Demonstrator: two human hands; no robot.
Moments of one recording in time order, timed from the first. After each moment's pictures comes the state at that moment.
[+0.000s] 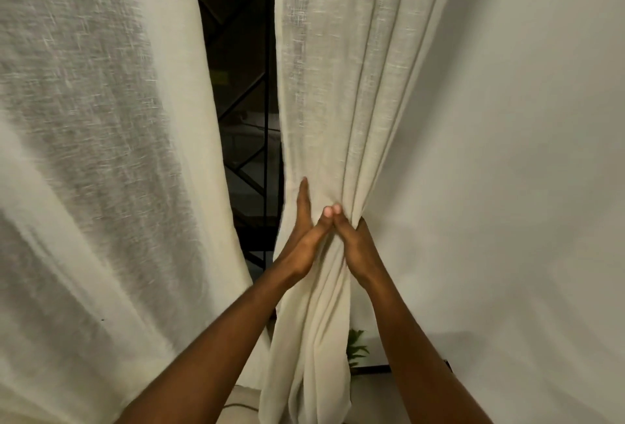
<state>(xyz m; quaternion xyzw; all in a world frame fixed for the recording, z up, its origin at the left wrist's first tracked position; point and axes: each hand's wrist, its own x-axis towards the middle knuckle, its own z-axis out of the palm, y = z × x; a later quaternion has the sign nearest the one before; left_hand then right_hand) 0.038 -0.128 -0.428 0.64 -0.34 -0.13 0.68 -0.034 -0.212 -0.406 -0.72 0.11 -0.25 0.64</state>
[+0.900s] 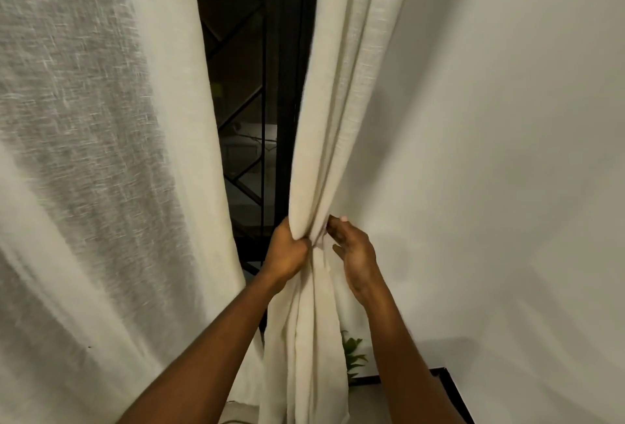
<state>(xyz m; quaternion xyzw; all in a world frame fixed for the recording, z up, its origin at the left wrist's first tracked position) 0.042 -0.119 -0.427 0.71 -0.25 -0.12 0.64 -0.040 -0.215 -0.414 -0.64 0.15 -0.21 0.72</state>
